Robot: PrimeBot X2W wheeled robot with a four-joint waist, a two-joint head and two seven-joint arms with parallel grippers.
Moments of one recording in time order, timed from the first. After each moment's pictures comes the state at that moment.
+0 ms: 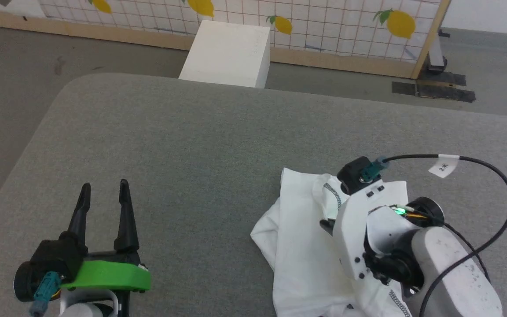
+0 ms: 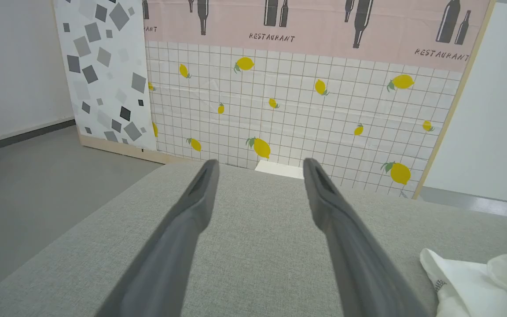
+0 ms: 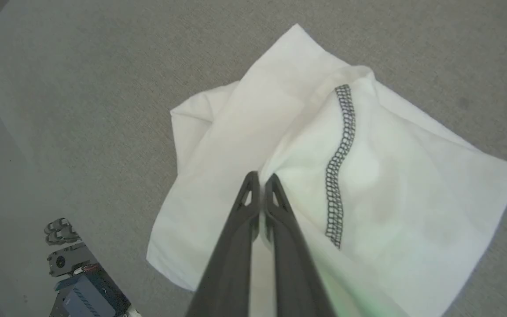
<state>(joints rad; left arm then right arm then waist) 0.00 0.10 0.03 -0.04 -0.21 -0.04 -0.26 -0.31 -0.14 0.33 0.07 0.38 0.13 0.93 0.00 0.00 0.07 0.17</state>
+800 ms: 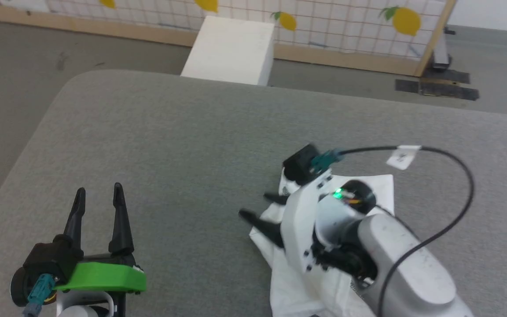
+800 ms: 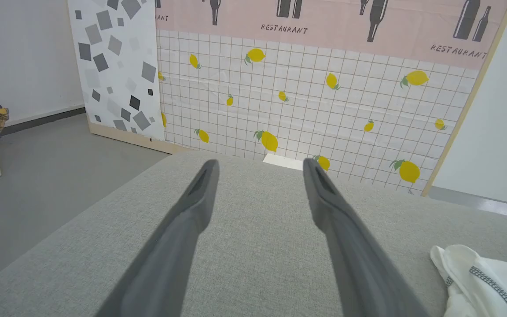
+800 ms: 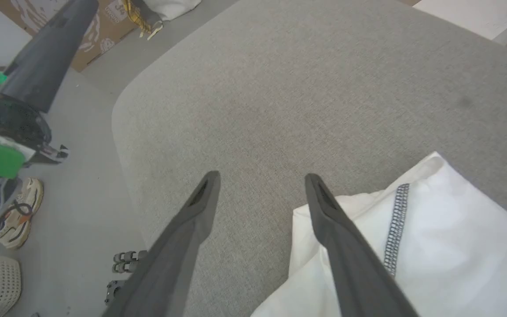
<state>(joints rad) 0.00 0.07 0.08 -0.01 -0.20 -0.07 -0.26 -0.46 -0.05 0.54 0.21 0.55 0.13 0.66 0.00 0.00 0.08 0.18</state>
